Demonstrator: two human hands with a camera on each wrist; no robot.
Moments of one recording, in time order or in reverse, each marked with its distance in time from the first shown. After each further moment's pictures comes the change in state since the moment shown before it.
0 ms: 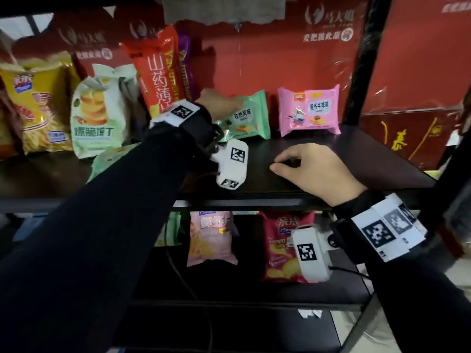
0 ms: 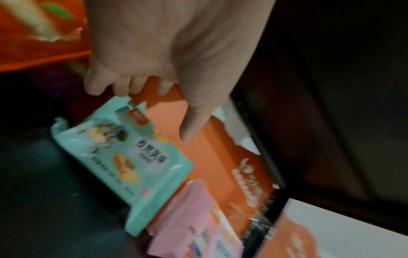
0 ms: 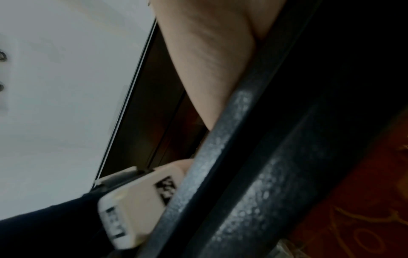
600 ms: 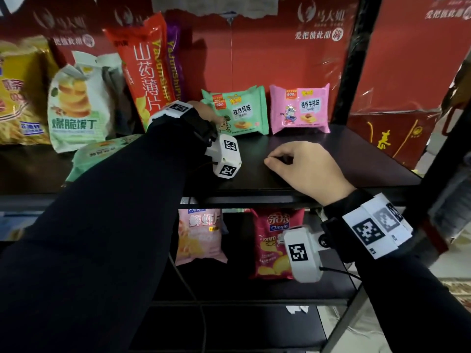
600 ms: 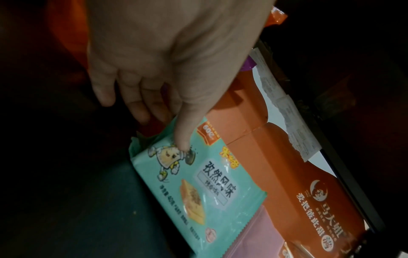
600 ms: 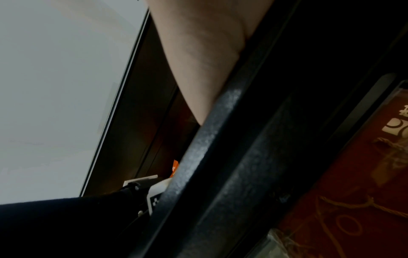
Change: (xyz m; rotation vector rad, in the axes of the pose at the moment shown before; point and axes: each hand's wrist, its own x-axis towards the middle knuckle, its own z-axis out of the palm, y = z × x) left_hand 0.051 -0.043 0.003 0.111 -0.126 -0.175; right_hand -0.003 -0.003 0.005 -0.035 0.050 0.000
